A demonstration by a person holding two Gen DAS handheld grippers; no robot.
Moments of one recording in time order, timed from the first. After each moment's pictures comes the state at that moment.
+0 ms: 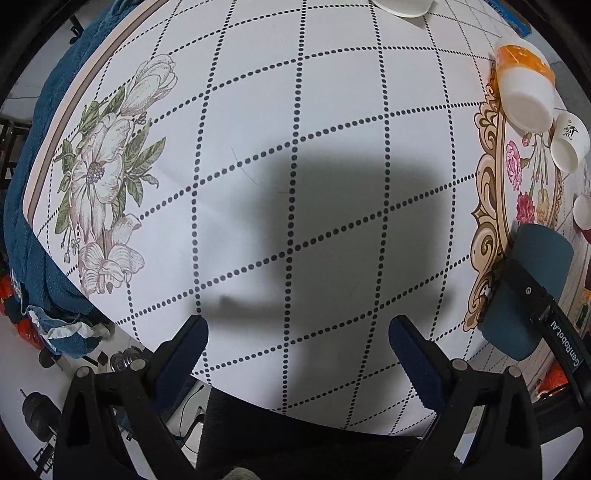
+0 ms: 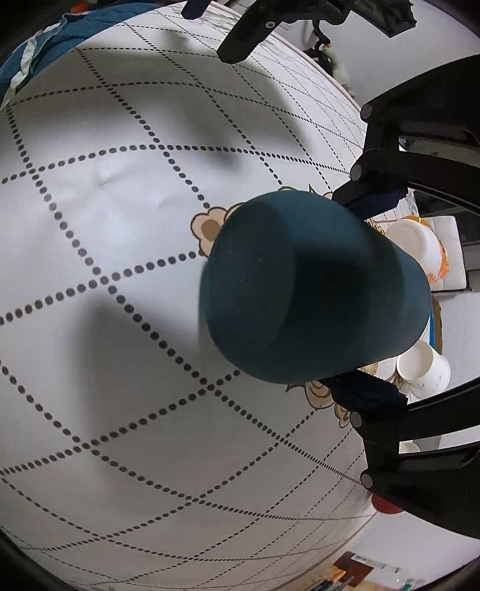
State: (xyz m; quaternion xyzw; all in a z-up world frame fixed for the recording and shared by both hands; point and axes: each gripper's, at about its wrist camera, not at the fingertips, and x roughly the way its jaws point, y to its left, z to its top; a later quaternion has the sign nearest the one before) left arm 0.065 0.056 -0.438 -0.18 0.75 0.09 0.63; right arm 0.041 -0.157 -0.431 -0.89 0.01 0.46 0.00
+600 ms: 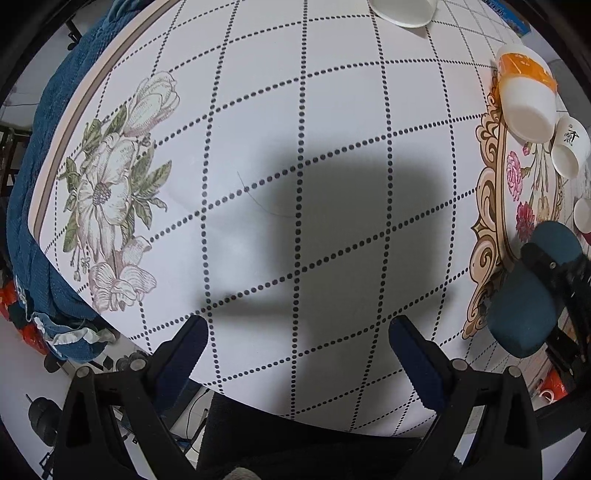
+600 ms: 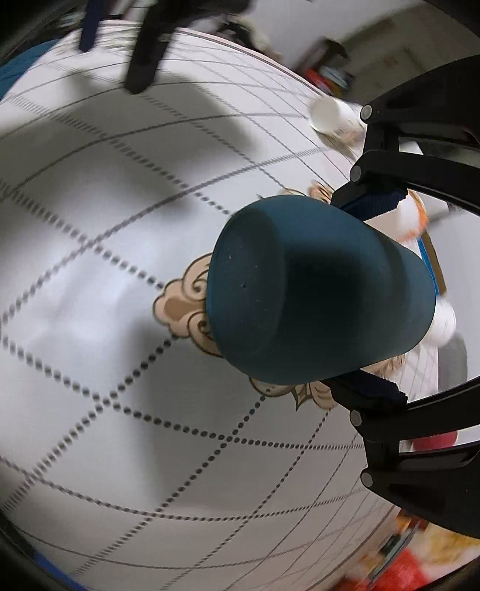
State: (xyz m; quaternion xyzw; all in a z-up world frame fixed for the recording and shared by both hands) left arm 0.092 0.075 -0.424 -0.18 0.75 0.09 0.63; right arm 0.086 -0.078 -0.421 -0.87 0.17 0.43 0.15
